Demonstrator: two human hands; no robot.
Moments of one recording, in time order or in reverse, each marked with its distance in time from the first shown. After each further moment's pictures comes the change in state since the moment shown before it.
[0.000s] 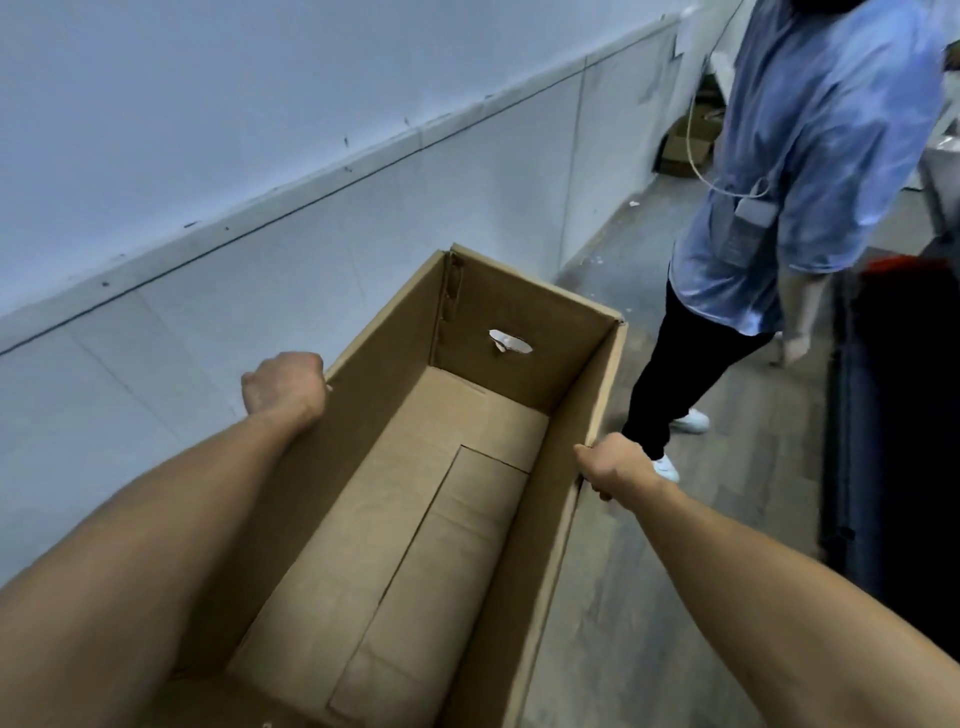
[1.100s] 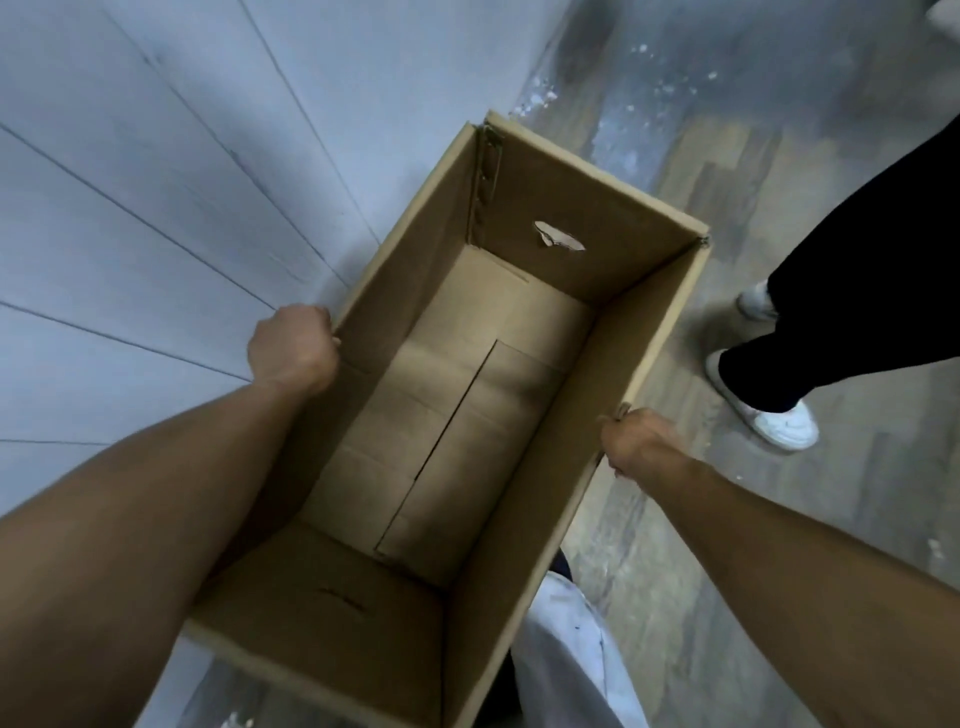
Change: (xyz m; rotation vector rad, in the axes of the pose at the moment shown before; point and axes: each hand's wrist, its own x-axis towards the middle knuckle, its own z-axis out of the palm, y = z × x) left_hand 0.513 0.252 0.429 -0.118 -0.264 0.145; right_hand 0.614 -0.044 0.232 -0.073 -0.160 0.415
